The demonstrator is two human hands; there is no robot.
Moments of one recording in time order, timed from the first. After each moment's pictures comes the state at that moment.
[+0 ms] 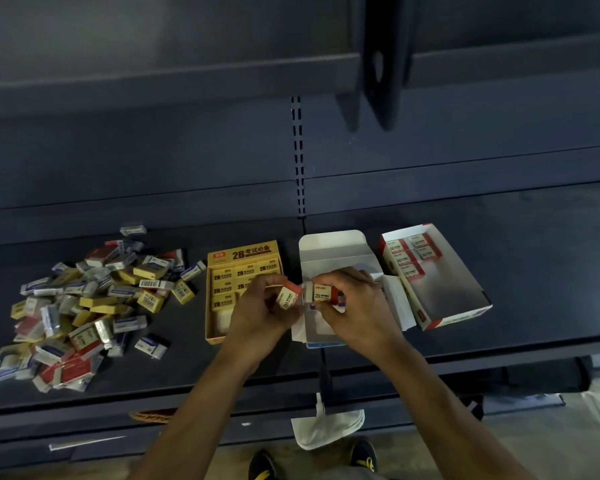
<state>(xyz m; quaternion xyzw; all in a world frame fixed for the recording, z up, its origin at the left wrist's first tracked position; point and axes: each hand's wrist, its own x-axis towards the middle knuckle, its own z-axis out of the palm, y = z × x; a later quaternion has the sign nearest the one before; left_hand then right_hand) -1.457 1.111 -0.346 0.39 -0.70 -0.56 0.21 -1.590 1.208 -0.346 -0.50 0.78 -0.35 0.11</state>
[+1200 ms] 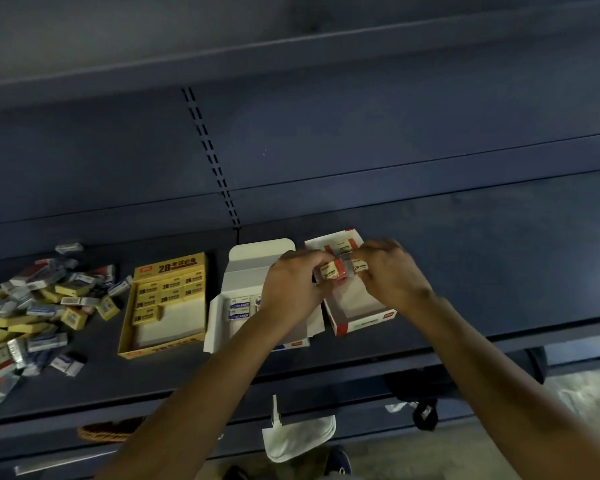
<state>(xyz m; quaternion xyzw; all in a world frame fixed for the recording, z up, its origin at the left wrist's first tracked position) -1.617 1.179 -0.336 0.24 -0.92 -0.23 0.20 -1.761 1.282 -0.343 -0.54 0.84 -0.11 0.02</state>
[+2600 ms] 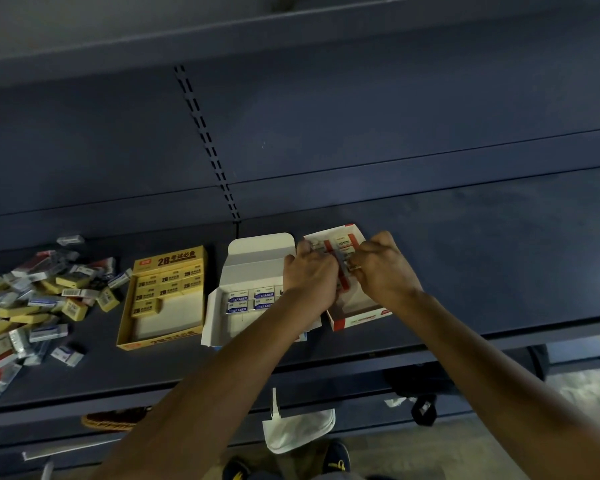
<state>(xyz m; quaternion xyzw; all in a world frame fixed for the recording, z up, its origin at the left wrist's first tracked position) -1.657 1.196 -0.338 0.32 -0.95 -0.03 -0.06 -1.774 1.276 -0.383 -0.55 0.83 -0.13 -0.01</state>
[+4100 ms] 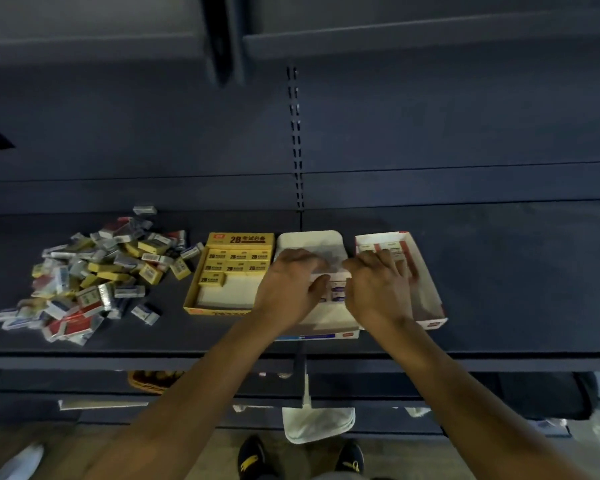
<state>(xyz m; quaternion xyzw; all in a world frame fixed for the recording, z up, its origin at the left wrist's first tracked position) -1.517 1.134 -0.343 0.27 -0.93 -0.16 0.20 -1.635 1.229 -0.350 -0.51 0.85 -0.13 -0.06</state>
